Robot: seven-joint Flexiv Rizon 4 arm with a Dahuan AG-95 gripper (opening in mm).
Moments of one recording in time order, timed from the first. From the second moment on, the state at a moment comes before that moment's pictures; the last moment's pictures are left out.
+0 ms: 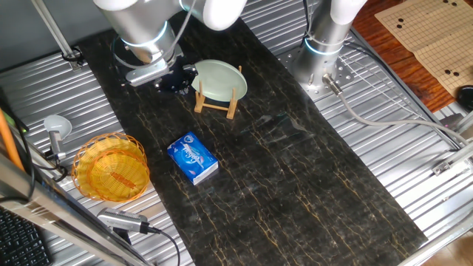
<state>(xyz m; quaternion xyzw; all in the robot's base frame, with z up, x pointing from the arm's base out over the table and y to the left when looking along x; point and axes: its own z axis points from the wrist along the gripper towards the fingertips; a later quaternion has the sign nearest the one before) 0.493 -0.009 0.182 0.67 -0.73 -0.03 0.11</state>
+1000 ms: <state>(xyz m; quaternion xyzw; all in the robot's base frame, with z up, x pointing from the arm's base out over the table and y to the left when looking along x) 0.459 -0.009 0.184 0.73 -0.67 -0.06 0.14</state>
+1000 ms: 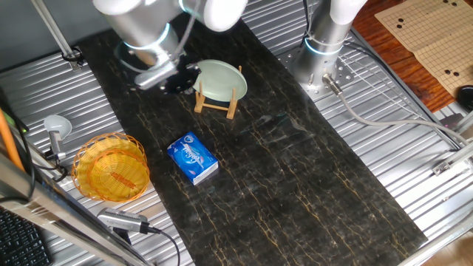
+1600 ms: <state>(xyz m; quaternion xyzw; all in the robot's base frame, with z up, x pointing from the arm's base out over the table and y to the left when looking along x) 0.439 -0.024 0.207 0.79 -0.59 -0.08 0.17</state>
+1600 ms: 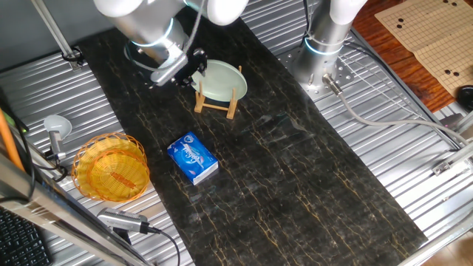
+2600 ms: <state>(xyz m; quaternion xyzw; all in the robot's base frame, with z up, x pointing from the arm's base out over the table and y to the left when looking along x) 0.404 -0.046 0.198 0.81 -0.53 -0.14 0.19</state>
